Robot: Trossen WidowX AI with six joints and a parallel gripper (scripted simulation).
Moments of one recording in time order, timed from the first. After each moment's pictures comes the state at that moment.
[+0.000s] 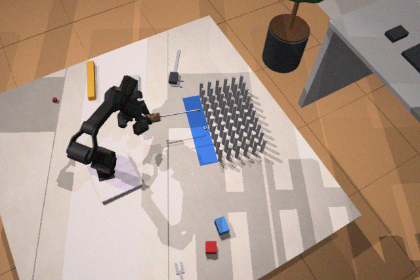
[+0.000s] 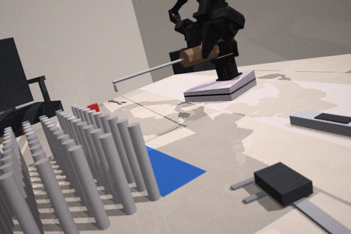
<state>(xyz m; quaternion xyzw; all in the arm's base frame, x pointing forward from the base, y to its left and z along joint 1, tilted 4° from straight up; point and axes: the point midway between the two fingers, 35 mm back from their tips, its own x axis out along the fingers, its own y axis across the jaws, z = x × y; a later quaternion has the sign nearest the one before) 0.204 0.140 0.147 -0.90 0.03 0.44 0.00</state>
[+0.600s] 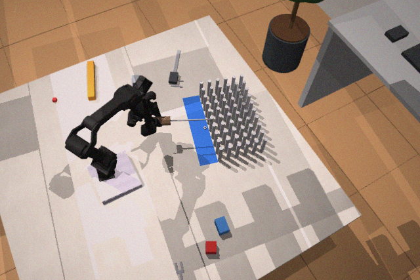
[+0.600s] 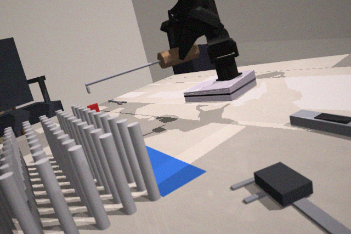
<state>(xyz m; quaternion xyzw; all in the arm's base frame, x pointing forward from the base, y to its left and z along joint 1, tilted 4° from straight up) 0.241 0.113 0.159 -0.89 0.10 0.45 0.05</state>
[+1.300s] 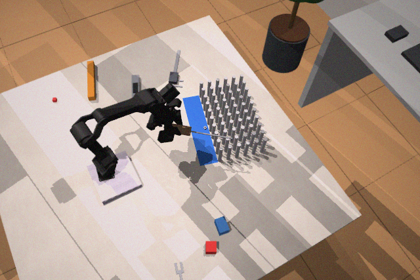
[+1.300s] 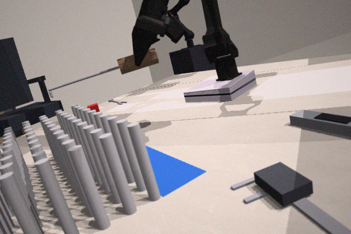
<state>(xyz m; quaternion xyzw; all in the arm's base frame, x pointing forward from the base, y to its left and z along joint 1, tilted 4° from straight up) 0.309 0.048 0.176 -0.87 0.19 0.44 0.12</state>
